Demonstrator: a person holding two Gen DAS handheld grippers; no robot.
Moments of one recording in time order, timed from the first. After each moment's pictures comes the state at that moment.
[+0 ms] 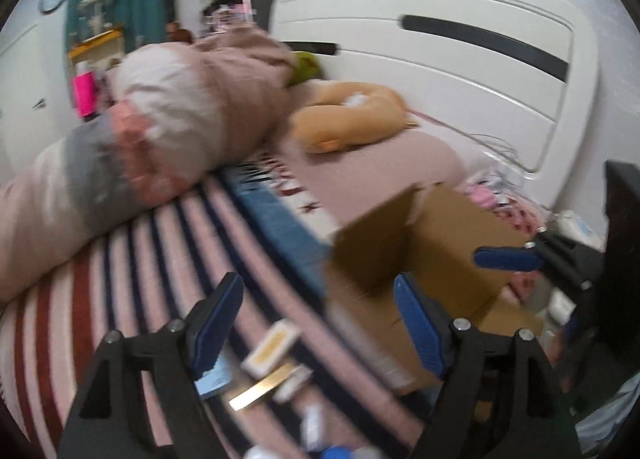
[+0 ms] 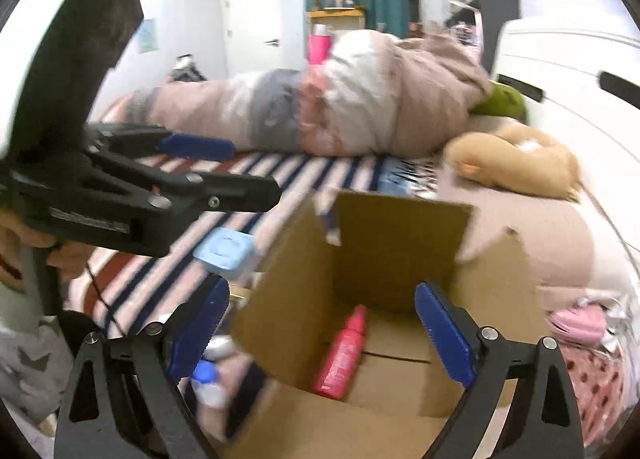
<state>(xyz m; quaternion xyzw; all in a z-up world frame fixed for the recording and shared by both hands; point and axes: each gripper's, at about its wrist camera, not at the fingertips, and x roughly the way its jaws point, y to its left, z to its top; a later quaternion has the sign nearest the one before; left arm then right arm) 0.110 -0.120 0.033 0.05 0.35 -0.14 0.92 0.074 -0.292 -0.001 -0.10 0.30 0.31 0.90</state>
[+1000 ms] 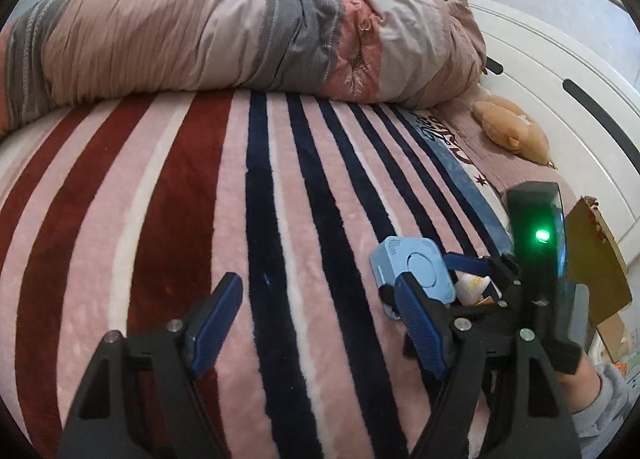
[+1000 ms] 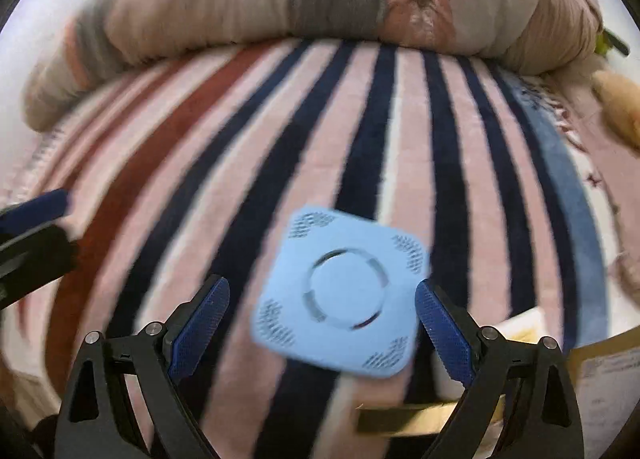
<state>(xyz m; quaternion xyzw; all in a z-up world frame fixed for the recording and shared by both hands) 0.092 0.135 -0.104 -0.14 0.41 0.00 0.90 0.178 -0.028 -0.162 -0.15 0.47 0.24 0.83</state>
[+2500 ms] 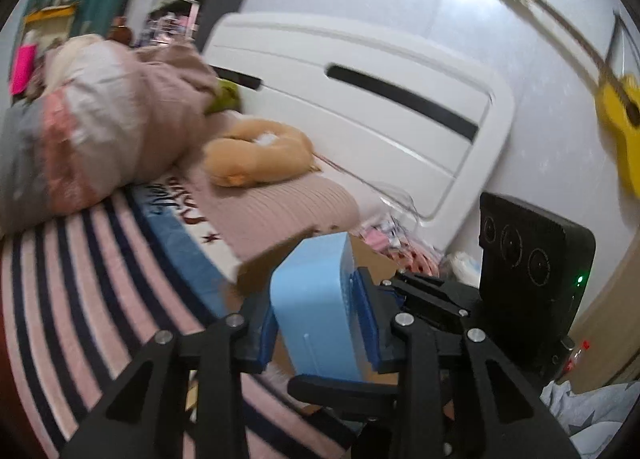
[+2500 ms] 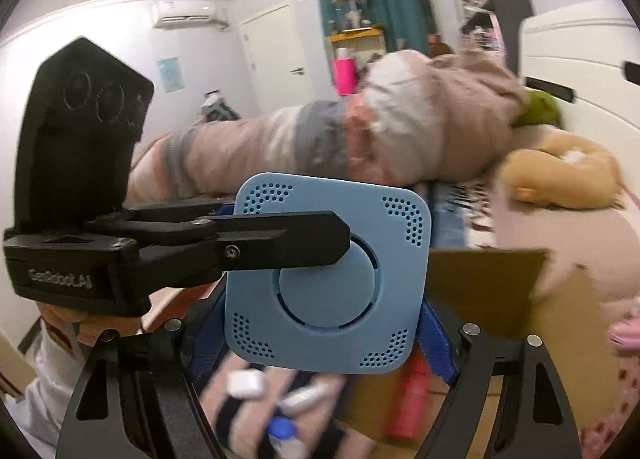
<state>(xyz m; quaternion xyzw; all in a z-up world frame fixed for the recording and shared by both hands) 0.106 -0.124 0.054 -0.06 0.30 -0.34 0.89 0.094 -0.266 0.007 -0.02 0.28 0.35 0.89</state>
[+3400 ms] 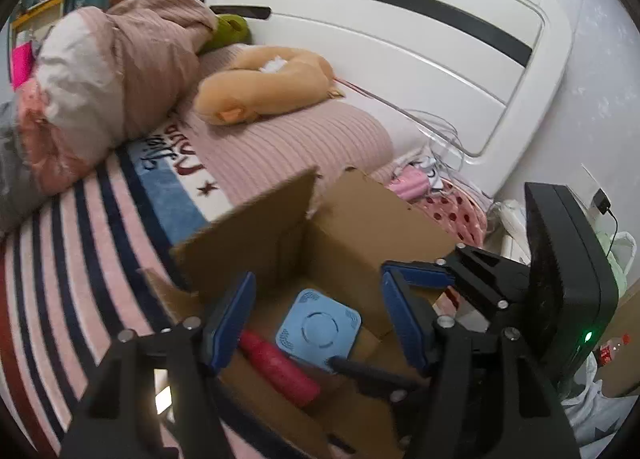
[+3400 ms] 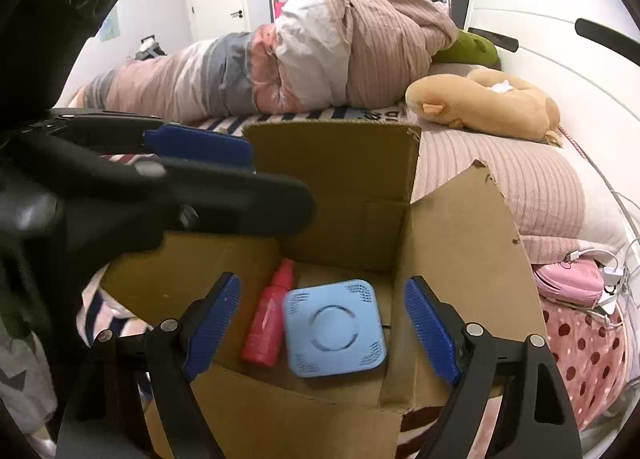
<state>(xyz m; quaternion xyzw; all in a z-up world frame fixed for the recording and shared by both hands) 0.149 -0.205 0.012 0.01 0.41 -0.27 0.87 0.121 -0.338 -0.045 -0.09 0.37 0.25 0.89</state>
